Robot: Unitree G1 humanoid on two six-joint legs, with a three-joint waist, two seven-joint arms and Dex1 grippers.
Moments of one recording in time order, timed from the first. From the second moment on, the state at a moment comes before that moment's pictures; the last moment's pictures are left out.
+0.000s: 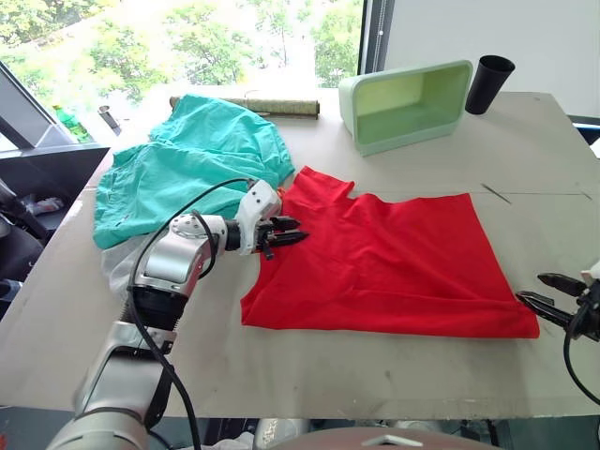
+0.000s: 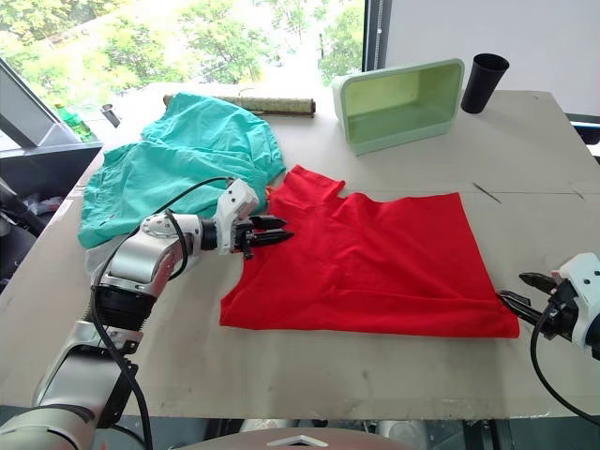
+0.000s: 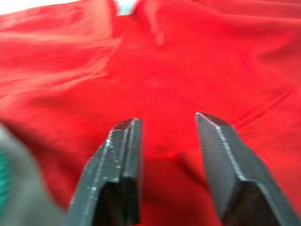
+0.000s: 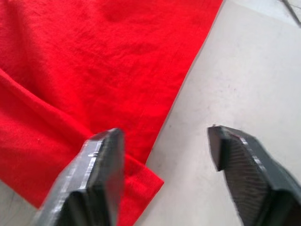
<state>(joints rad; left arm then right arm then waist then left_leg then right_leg) -0.57 0.60 -0.14 0.25 -0.29 0.46 -0.98 0.35 -0.81 -0.55 -0.26 0.44 0.48 0.92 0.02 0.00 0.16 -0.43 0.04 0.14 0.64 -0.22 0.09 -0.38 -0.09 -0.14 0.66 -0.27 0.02</state>
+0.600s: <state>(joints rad) -0.35 0.75 -0.02 0.01 -0.37 0.43 -1.15 0.37 -0.80 -0.49 -0.42 0.55 0.54 0.97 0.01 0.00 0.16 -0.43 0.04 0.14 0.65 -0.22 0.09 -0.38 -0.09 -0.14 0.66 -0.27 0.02</state>
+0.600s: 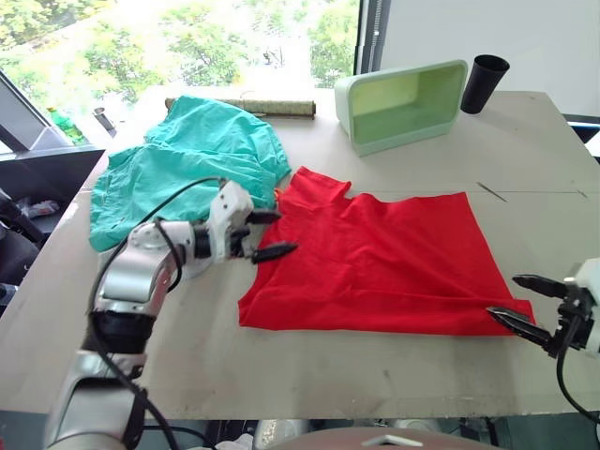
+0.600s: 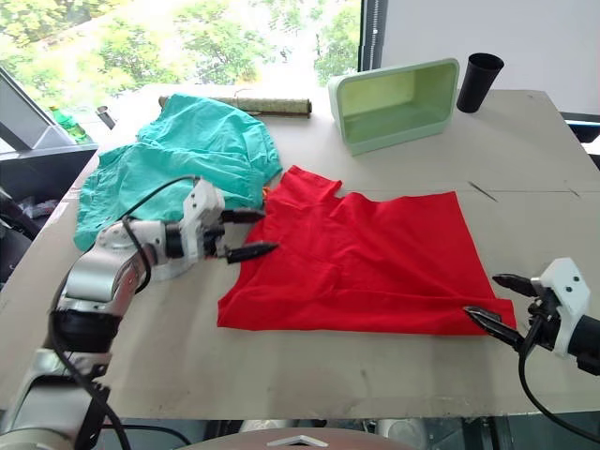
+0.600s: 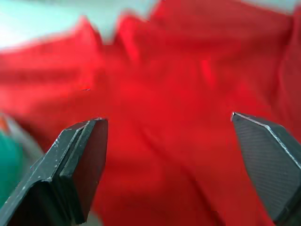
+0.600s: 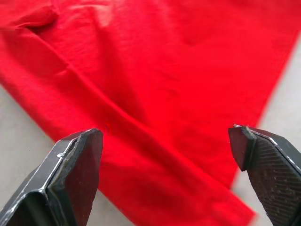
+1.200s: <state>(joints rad) -0.02 0.95 -0.01 -0.23 -0.36 0.42 -1.24 0.25 -0.83 -0.22 -0.32 0.48 0.50 1.03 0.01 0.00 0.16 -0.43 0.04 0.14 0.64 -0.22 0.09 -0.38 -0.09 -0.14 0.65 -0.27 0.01</state>
